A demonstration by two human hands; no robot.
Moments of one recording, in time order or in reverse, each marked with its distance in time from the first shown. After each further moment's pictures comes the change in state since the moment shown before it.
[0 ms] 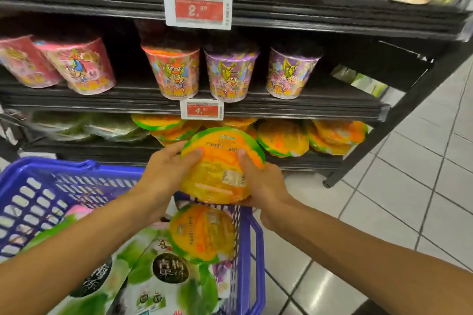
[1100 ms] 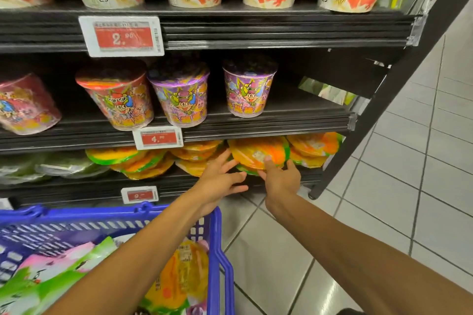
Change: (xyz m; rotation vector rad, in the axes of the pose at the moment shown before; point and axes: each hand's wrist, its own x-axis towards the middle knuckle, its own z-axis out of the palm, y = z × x) left_hand 0.087 -0.027 0.132 -0.117 -0.404 -0.049; right_hand 0.110 -0.006 -0.070 0.404 0.468 -0.128
